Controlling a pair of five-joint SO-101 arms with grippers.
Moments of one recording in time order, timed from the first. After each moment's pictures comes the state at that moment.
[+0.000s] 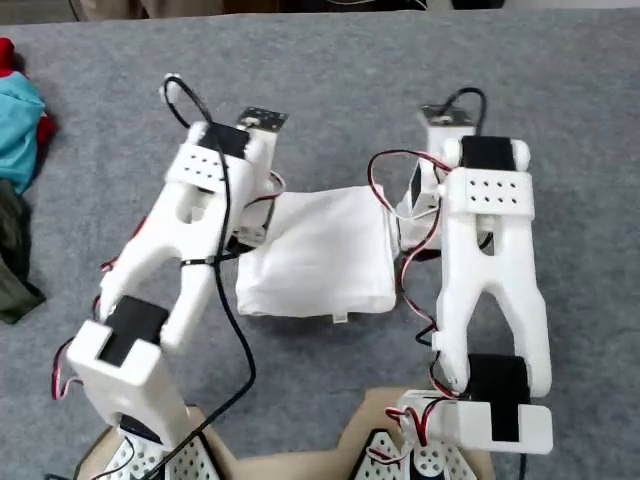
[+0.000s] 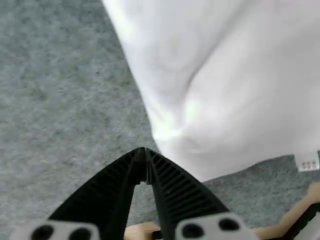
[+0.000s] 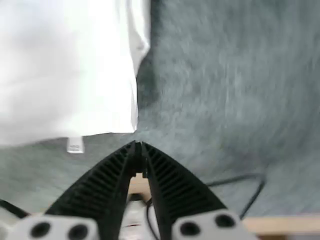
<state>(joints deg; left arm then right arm) 13.4 8.8 -5.6 93.5 -7.6 -0.7 -6.1 7.5 100.4 -14.8</state>
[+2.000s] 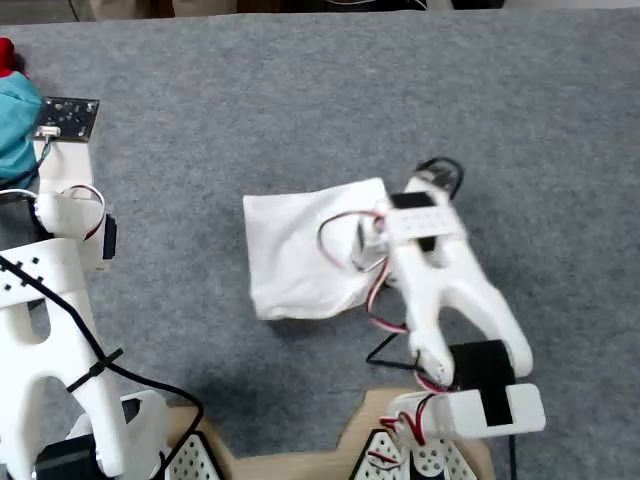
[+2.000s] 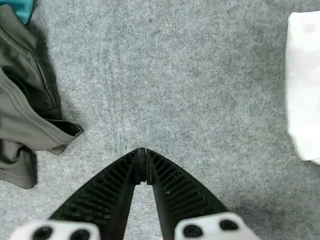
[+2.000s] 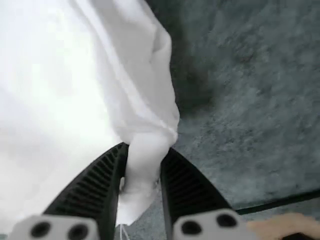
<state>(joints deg) -19.7 -30.9 13.9 92.7 -27.2 -9.2 -2.4 34.3 67.1 -46.3</state>
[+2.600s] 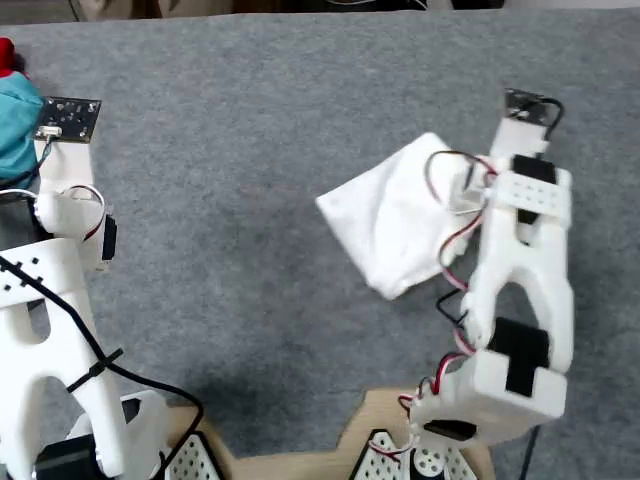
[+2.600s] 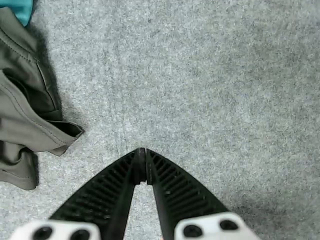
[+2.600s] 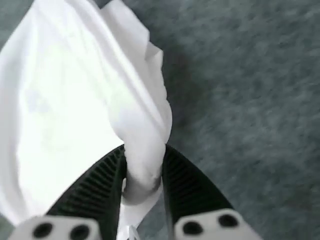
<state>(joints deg) -19.7 -30.9 13.9 92.7 -27.7 16.2 5.5 14.6 59.4 -6.5</state>
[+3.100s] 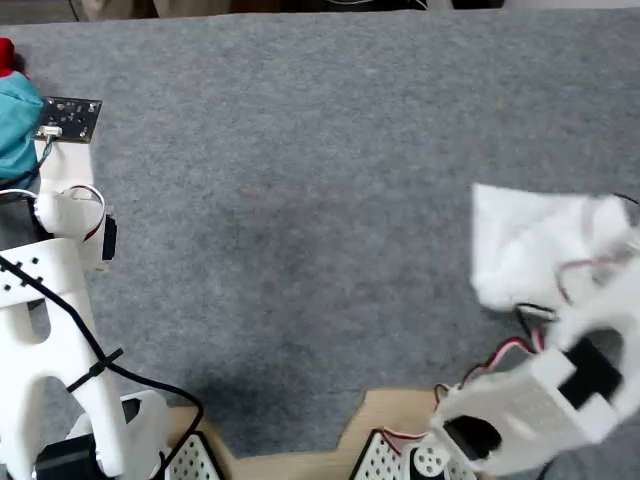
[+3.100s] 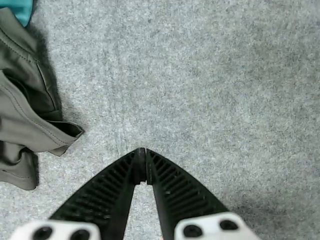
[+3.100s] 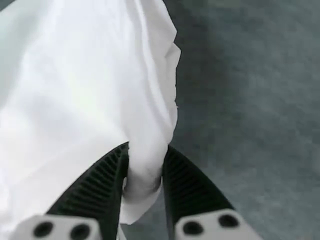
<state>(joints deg) -19.7 -30.9 13.9 92.7 -27.7 52.7 10.4 9.4 60.5 9.2</state>
